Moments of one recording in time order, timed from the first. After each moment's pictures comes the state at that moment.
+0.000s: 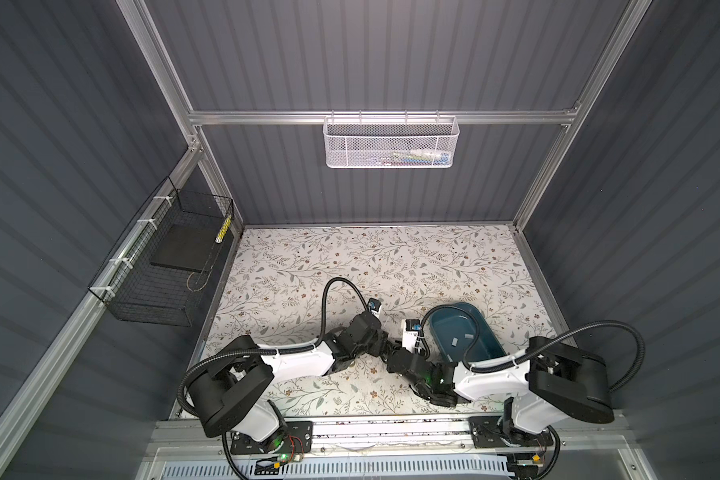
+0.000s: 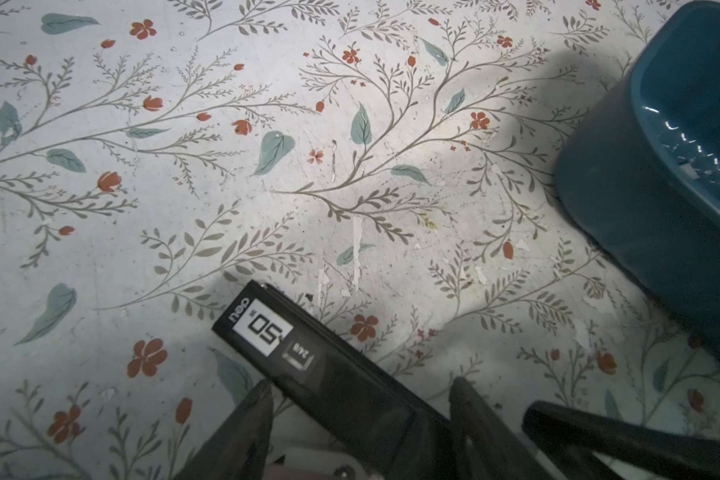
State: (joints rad) left arm -0.95 1.48 0.65 0.07 -0.20 -0.38; right arm 1.22 1.51 0.54 0.25 0.63 0.88
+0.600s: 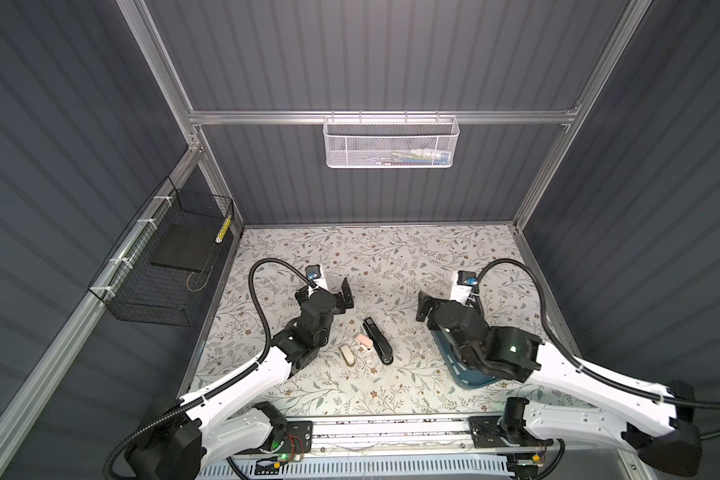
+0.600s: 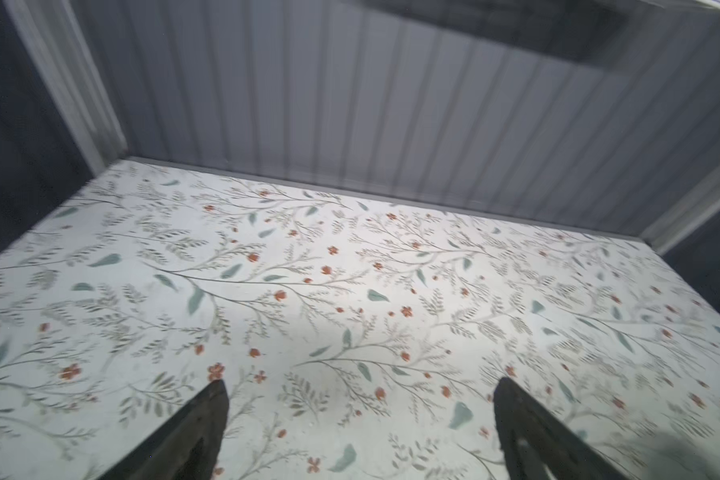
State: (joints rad) left arm -0.71 1.10 0.60 0.18 -0.66 -0.34; right arm 1.05 0.96 0.90 -0.49 0.84 0.70
